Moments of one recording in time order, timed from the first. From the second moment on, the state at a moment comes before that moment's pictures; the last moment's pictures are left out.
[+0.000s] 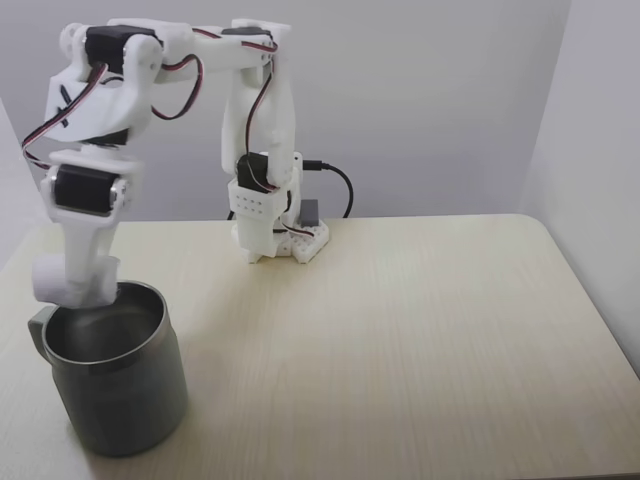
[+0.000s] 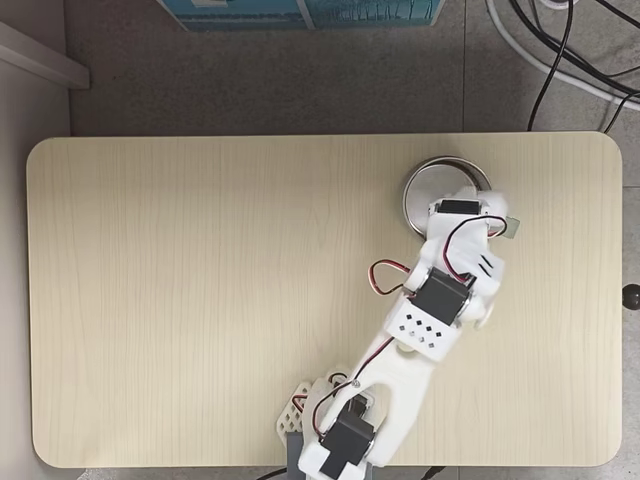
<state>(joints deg) 25.9 80.3 91.0 72.5 -28.5</state>
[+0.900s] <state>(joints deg) 25.3 77.7 89.9 74.6 -28.5</state>
